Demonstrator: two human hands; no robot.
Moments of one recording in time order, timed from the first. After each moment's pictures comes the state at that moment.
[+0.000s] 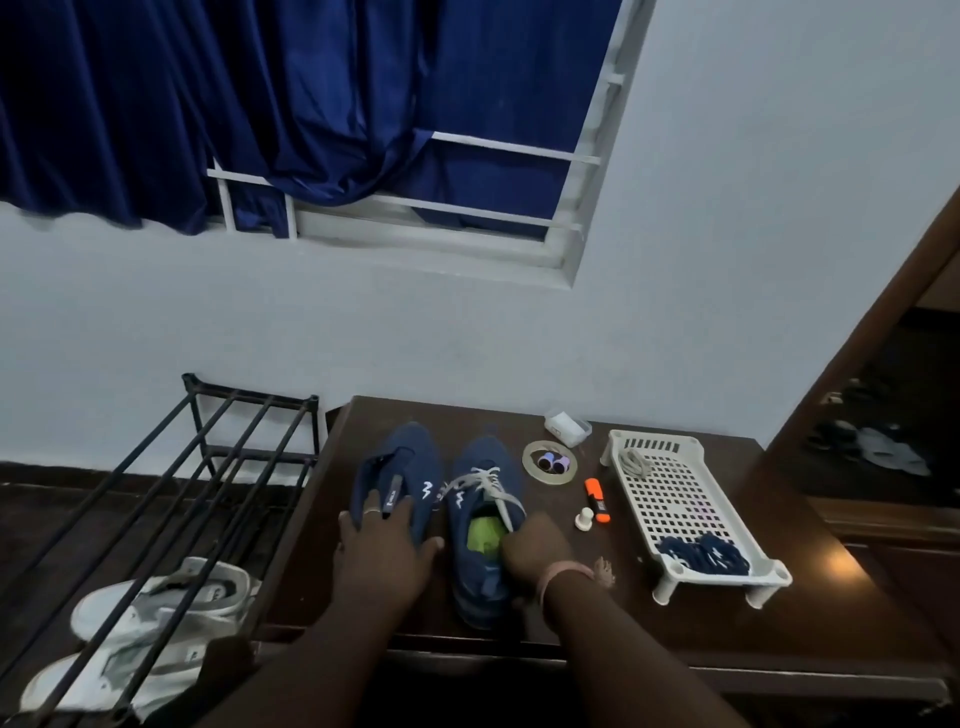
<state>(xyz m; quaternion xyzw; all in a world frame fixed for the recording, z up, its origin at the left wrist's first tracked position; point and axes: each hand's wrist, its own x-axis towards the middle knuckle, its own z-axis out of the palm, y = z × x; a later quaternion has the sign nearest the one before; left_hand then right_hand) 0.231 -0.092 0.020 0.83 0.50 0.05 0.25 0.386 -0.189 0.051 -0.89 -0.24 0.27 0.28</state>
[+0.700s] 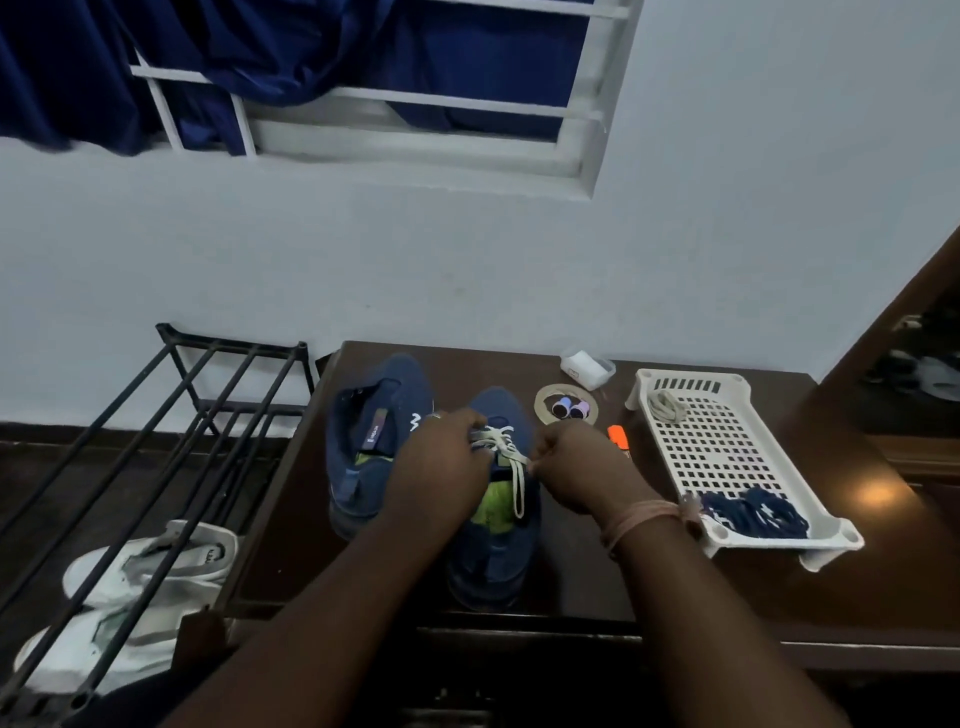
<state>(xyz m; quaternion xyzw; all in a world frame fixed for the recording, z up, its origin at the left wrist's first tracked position) 0.312 -0.087 0.046 0.85 0.41 0.18 0.27 0.453 -0.172 0.059 -0.87 -0.42 0.21 0.15</state>
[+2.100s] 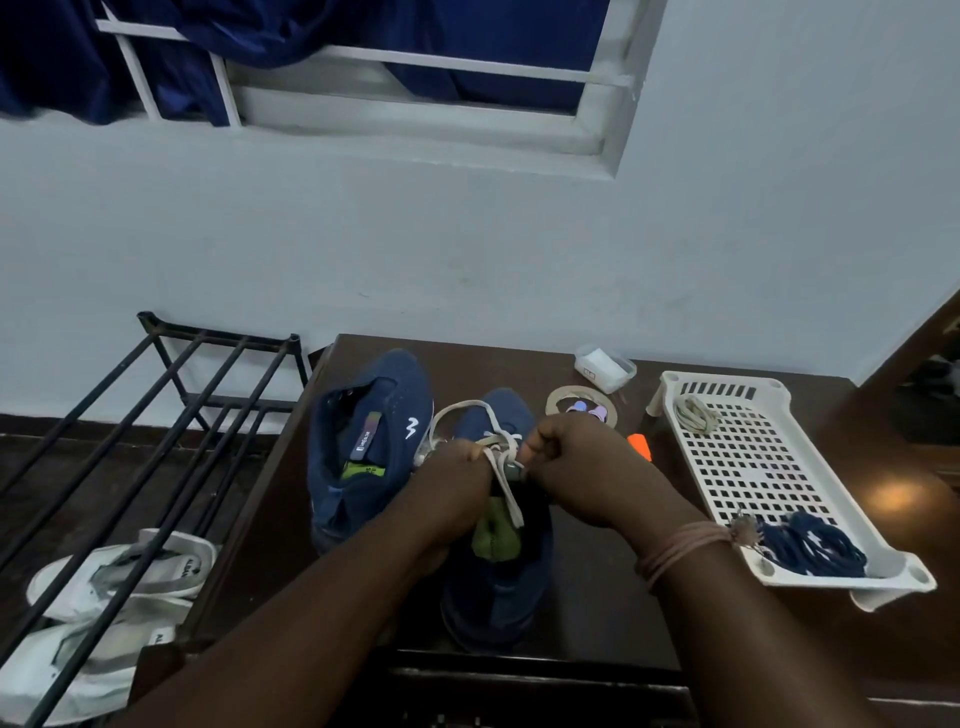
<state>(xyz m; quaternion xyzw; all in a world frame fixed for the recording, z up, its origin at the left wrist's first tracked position) 0.339 -0.064 -0.005 0.70 0.42 0.13 0.56 0.457 -0.159 0.065 -0.83 -0.45 0.24 0.23</state>
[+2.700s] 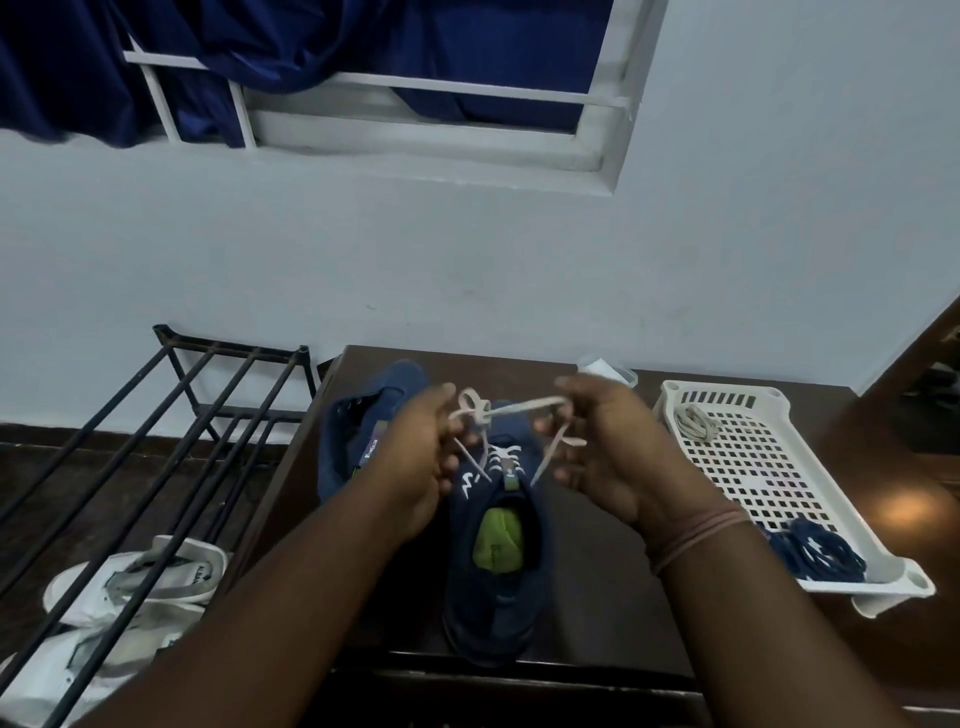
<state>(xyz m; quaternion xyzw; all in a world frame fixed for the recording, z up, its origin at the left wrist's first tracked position) 0.318 -0.055 0.056 0.51 0.39 0.21 0.74 0.465 -0.156 0.084 -0.64 -0.15 0.48 0.58</state>
